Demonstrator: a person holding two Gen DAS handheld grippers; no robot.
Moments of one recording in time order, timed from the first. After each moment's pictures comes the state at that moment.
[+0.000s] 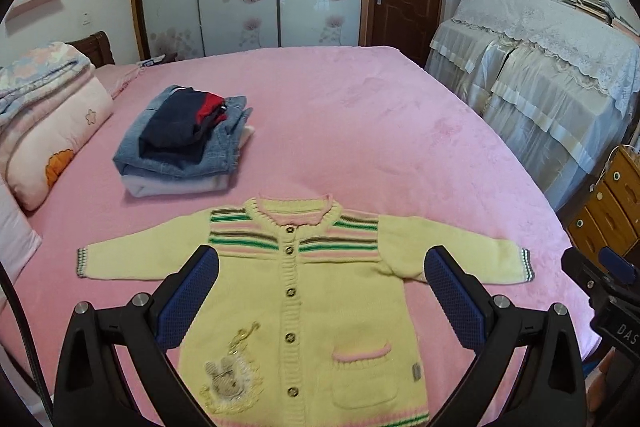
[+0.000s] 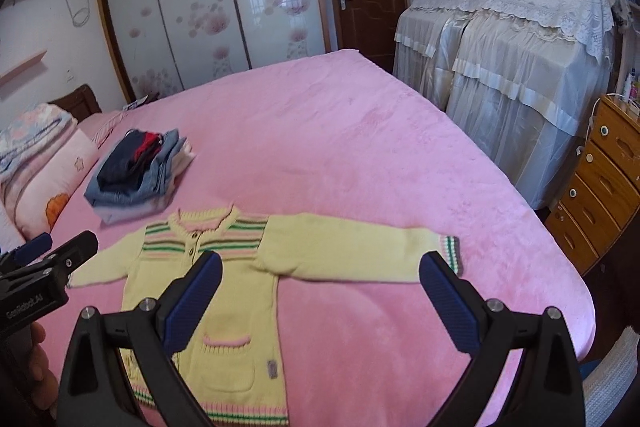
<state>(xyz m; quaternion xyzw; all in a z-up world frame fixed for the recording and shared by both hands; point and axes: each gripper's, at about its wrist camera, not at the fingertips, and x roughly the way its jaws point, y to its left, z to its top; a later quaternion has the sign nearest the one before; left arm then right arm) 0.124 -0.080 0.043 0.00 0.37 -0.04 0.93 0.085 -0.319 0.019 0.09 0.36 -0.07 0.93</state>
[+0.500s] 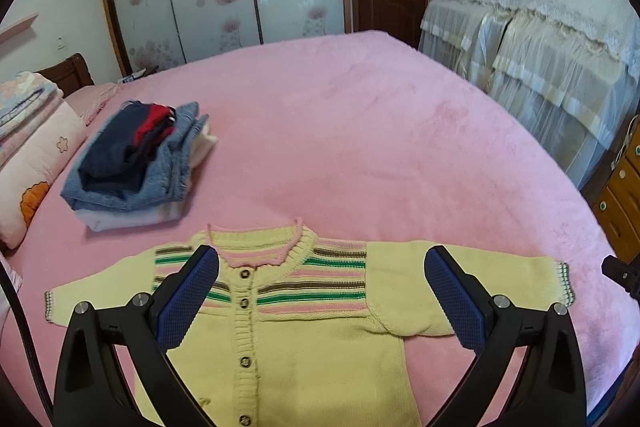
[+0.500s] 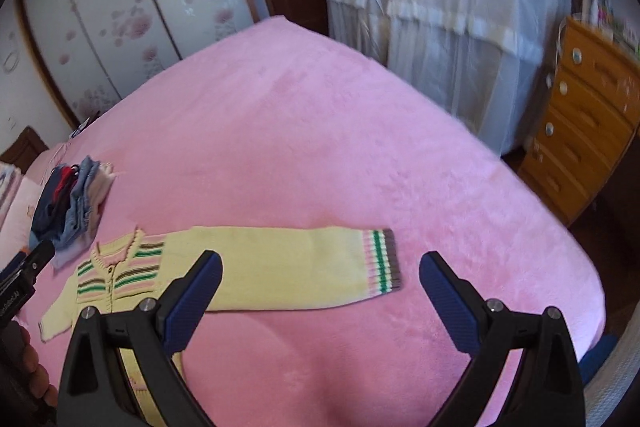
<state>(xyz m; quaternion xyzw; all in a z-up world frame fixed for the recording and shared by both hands) 0.234 -0.151 -0.033 0.05 0.38 -0.05 0.92 0.140 -0.456 -0.066 0.19 0.42 -0.15 0.87</state>
